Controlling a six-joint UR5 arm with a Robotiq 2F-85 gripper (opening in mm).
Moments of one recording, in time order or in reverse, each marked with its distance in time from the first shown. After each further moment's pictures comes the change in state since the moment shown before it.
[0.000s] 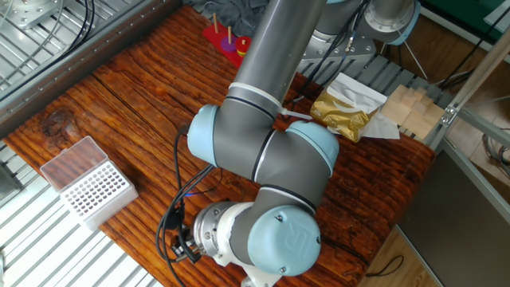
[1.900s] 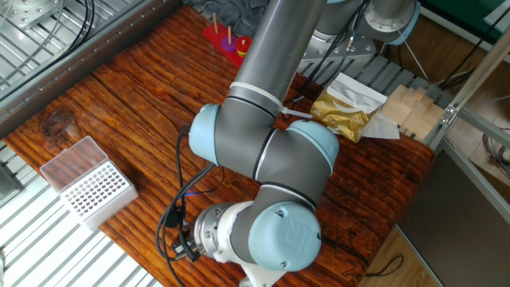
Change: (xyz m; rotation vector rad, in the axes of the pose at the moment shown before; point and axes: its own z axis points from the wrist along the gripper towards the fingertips) arm -0.005 -0.006 0.001 0.024 -0.023 0.064
